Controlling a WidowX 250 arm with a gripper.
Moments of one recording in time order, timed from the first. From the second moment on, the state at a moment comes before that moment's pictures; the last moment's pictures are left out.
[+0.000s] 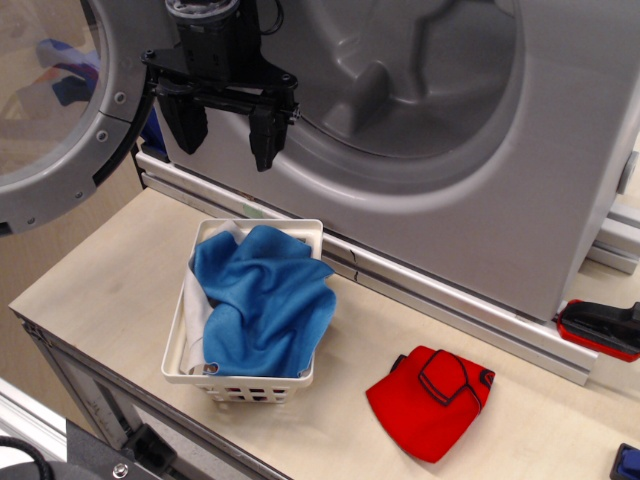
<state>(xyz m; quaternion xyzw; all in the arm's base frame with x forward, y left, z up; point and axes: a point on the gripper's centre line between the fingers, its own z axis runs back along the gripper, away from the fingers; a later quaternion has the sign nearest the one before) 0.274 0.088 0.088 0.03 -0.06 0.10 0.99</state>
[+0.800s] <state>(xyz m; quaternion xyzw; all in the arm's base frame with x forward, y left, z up) 0.240 0.074 0.028 0.03 -0.06 -0.12 0.99</state>
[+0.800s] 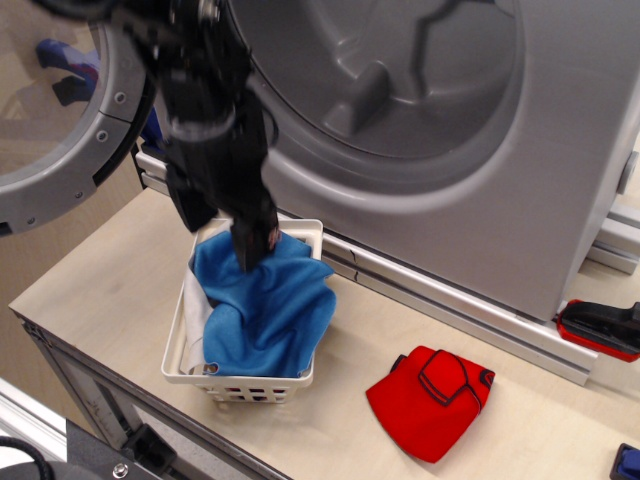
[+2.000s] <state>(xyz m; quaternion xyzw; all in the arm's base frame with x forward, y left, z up) 0.243 0.061 -0.069 0.02 -0.03 -0.14 0.99</state>
